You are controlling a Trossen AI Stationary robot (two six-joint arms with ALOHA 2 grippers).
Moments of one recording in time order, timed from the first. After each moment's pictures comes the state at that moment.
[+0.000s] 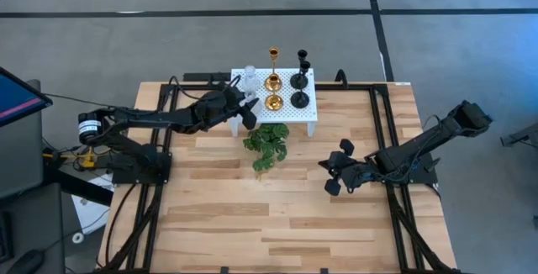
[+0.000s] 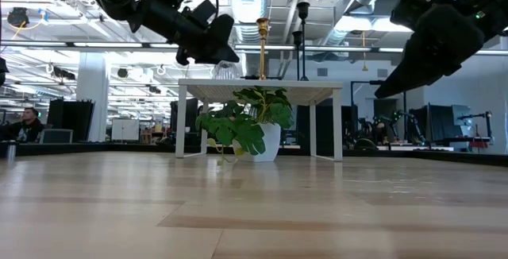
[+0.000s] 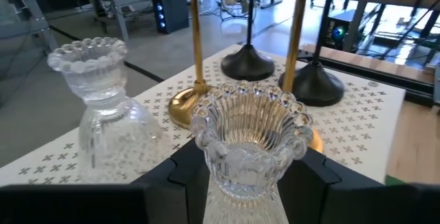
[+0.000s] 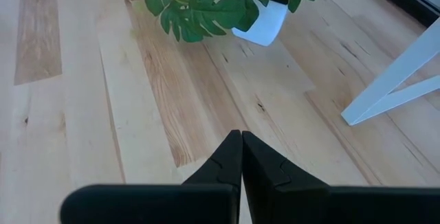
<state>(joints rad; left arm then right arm) 0.31 1.22 0.73 0.42 -0.34 -0.02 0.43 1.13 0.49 -0.19 0.65 0.54</state>
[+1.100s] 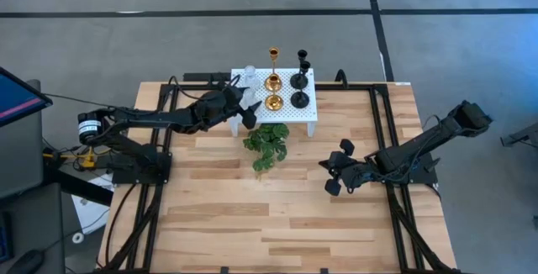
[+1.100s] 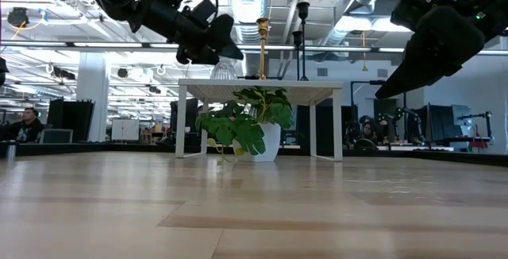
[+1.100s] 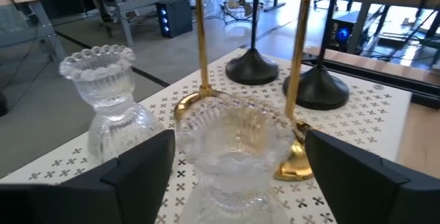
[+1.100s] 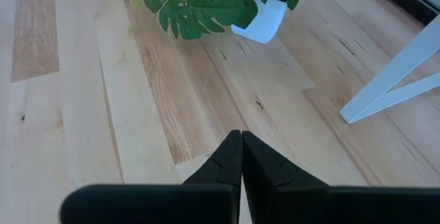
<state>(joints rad) 0.31 1.22 0.73 0.43 -0.36 0.00 0.43 1.13 0.49 -0.20 0.65 0.54</state>
